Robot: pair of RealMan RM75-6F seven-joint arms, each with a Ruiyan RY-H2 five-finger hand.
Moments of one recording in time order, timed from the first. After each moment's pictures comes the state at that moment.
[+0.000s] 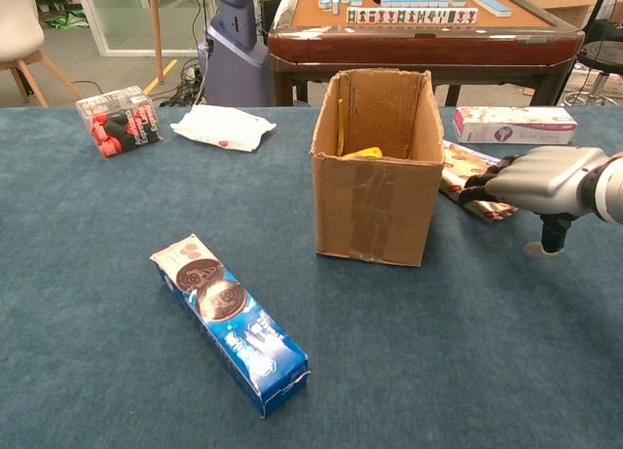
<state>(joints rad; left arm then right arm) -0.08 -1.07 -0.03 -1.64 1.44 1.44 0.08 0.93 -1.40 -0.11 -1.59 -0.63 0.92 -0.92</state>
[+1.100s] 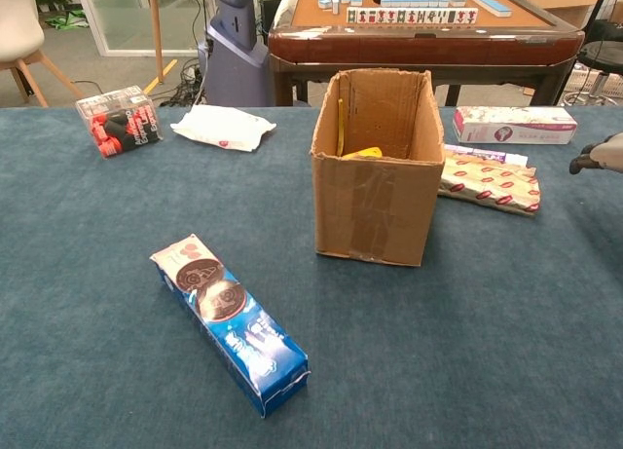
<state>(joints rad) -0.09 -1.07 -0.03 -1.64 1.44 1.43 0.09 0.94 -1.33 -0.12 -1.53 -0.28 0.98 -1.03</state>
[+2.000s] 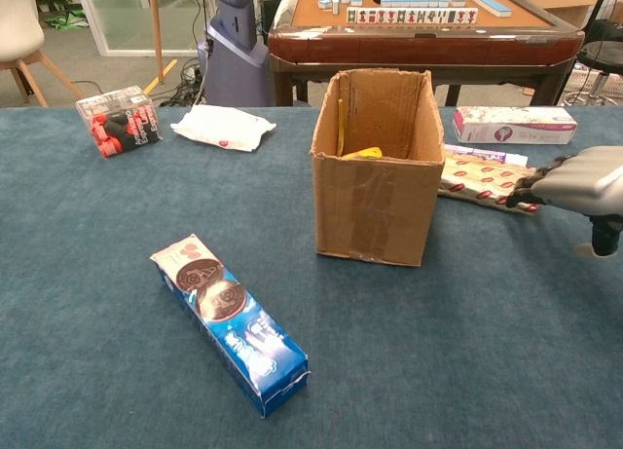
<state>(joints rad) -0.08 -1.07 -0.03 -1.64 1.44 1.43 0.07 0.94 -1.35 -0.14 -1.66 -0.46 1.00 -1.03</state>
